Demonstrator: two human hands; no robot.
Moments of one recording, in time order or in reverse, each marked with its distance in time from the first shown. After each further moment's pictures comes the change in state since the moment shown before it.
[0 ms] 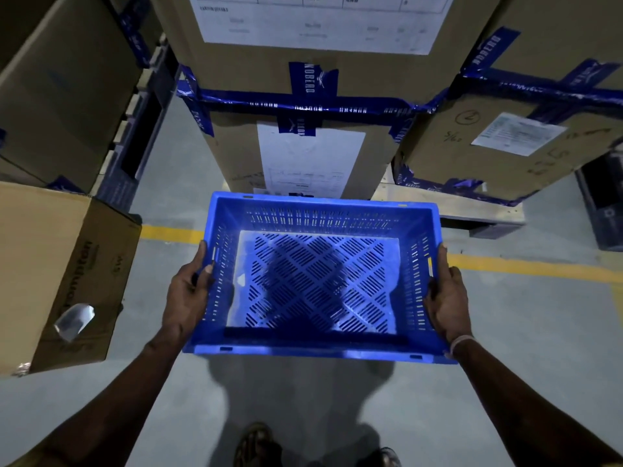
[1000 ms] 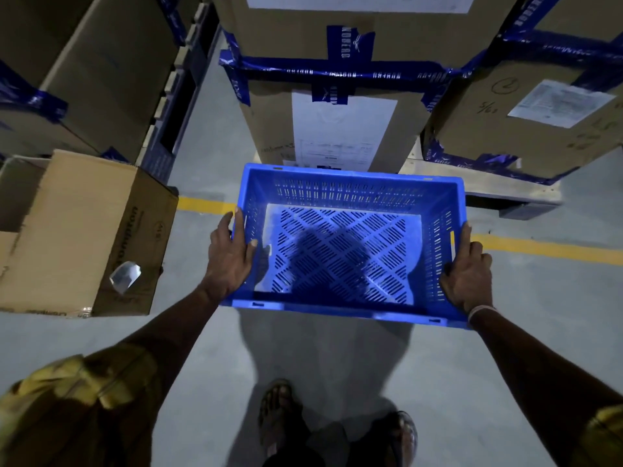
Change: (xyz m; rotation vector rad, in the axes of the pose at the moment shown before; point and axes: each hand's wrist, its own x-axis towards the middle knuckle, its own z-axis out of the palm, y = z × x) left_hand -0.009 -0.011 -0.006 0.915 -0.082 0.290; right_hand -0.020 0.010 0.003 -0.193 -0.038 -0.079
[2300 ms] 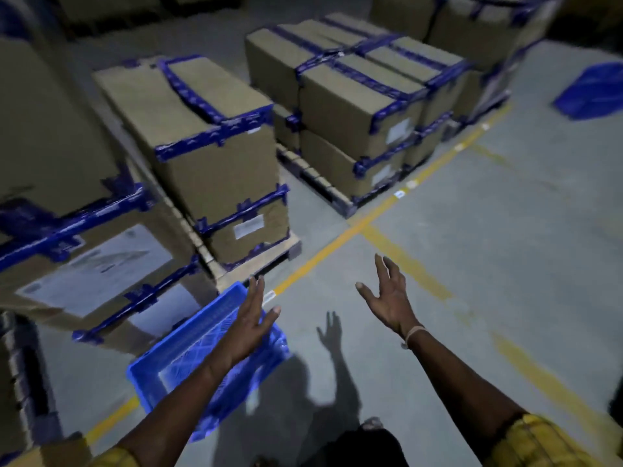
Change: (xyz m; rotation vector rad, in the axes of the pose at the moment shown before) left_hand -0.155 0.476 -0.340 -0.417 -0.667 0.685; right_hand -0.329 0.037 -0.496 0.474 0.372 0.557
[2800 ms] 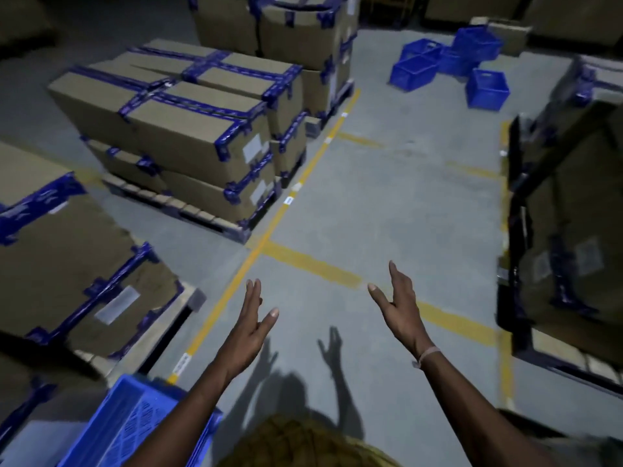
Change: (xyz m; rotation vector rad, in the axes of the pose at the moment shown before) left_hand 0.115 0.242 0.186 -0.123 -0.353 0.211; right_hand -0.063 0.175 -0.236 0.329 0.384 0.378
